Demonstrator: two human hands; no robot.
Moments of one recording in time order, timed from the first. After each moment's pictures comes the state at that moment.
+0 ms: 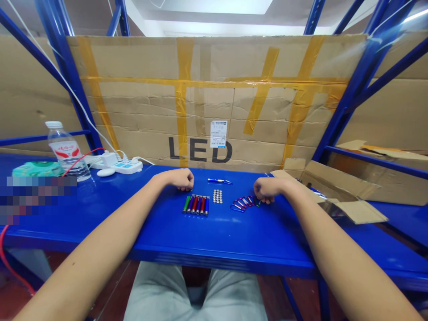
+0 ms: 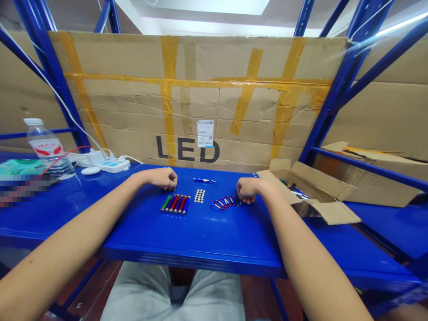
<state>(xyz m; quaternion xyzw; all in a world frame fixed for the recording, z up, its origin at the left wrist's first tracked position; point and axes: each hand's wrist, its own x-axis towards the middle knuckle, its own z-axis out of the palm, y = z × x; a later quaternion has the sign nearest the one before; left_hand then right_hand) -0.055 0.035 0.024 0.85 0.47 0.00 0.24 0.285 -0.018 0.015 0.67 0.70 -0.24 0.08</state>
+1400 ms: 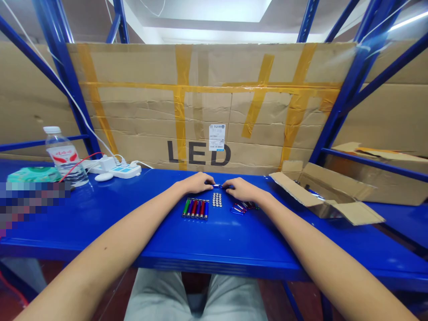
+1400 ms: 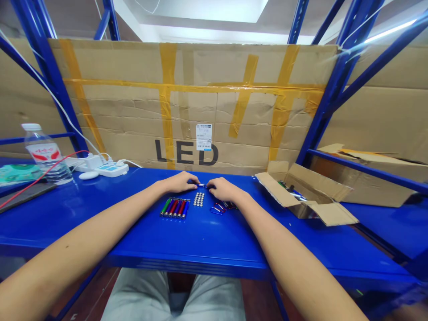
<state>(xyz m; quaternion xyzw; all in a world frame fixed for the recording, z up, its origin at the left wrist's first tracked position) 0.001 0.056 -0.009 0.94 0.32 0.12 0.10 0.218 -0.006 -0.008 0.51 0.85 -0.06 -0.13</state>
